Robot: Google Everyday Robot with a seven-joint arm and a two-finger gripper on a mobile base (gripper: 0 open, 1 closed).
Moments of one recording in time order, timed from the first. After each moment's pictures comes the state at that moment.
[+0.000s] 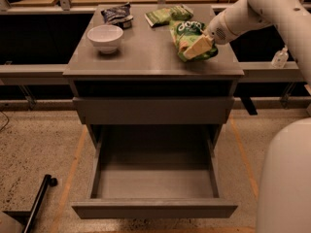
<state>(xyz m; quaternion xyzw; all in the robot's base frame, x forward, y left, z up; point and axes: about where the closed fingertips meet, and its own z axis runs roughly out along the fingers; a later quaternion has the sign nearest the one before) 0.769 -0.153 0.889 -0.44 0.81 0.11 0.38</state>
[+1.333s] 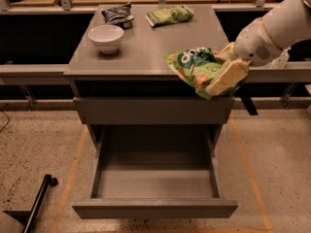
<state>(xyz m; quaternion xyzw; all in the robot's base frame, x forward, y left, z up) 0.570 -0.156 0.916 -0.58 0.74 0.16 0.29</state>
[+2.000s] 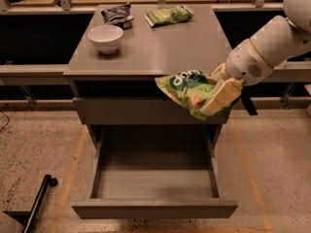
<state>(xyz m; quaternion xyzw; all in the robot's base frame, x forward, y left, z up) 0.528 -0.141 0.879 -0.59 0.75 0.22 0.23</state>
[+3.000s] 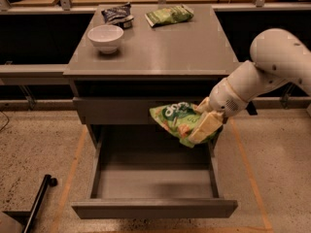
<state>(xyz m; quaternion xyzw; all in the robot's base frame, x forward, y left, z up) 0.521 -0.122 0.779 -0.58 0.75 0.25 0.18</state>
